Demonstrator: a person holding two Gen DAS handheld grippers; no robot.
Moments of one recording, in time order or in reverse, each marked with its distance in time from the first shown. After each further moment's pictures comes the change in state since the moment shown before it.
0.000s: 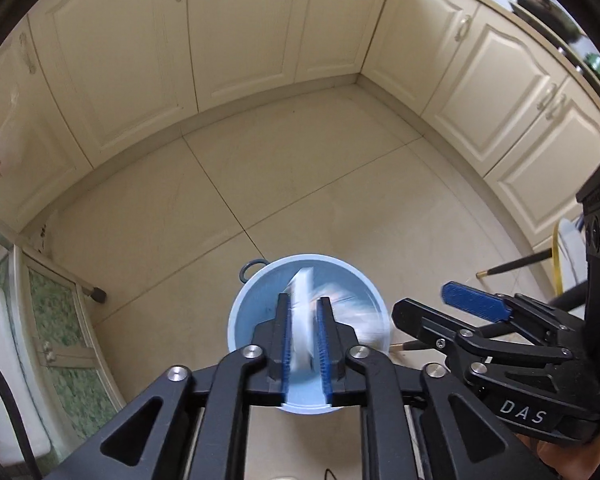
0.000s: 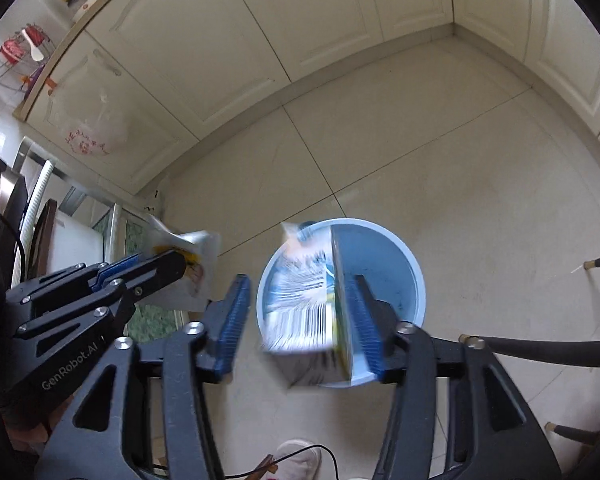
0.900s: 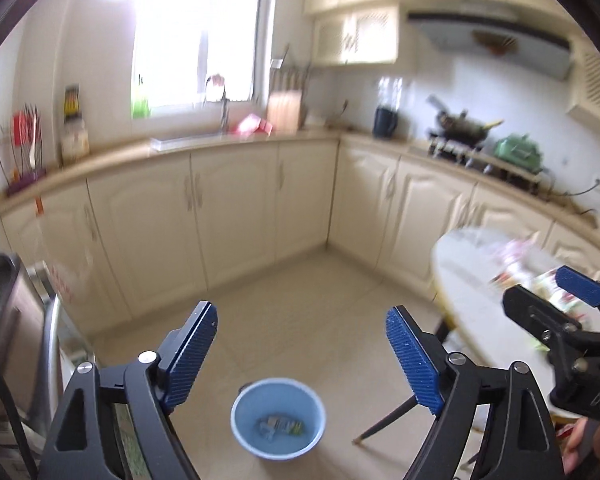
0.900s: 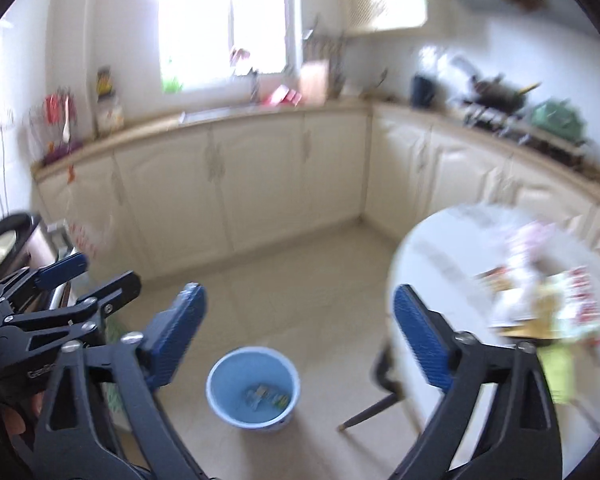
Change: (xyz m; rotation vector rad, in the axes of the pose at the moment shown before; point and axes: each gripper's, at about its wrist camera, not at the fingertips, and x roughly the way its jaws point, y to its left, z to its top) left arm -0.318 -0.188 -0.112 0.135 -0.655 0.027; right arm -0.413 0.093 -0.100 -0.146 -0.682 -0.371
